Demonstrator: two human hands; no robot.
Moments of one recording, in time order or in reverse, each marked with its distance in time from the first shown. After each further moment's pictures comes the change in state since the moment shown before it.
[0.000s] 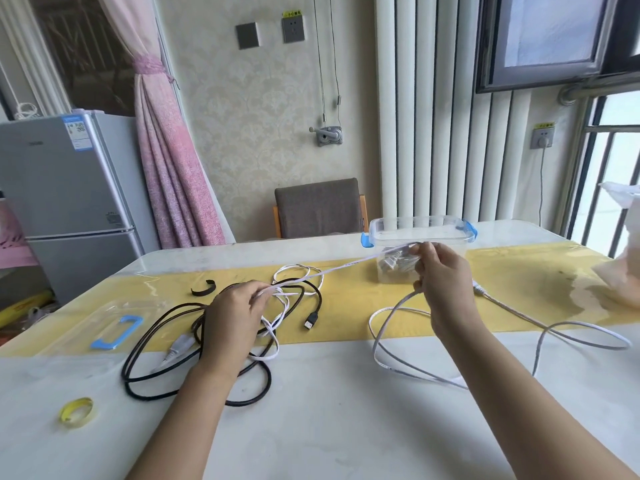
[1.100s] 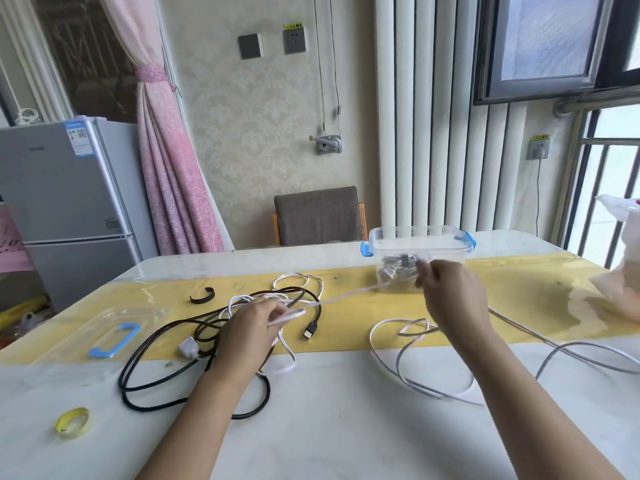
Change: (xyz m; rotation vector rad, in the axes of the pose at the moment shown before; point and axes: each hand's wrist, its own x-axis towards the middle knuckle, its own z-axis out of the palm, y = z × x) left_hand -0.001 0.003 0.015 0.035 -0.237 -0.025; right_hand 0.006 0.000 -0.015 -0.862 0.019 -0.205
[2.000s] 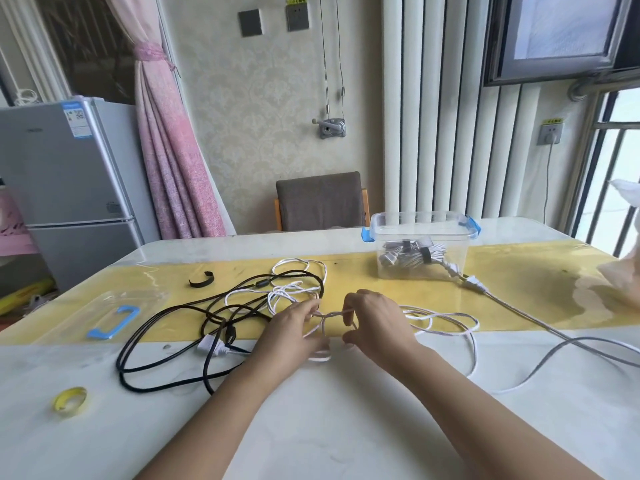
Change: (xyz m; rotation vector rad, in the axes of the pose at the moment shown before) left_hand -0.018 0.033 0.037 -0.148 -0.327 -0.079; right_hand -0.044 -0.021 0.064 -0.194 -0.444 -0.463
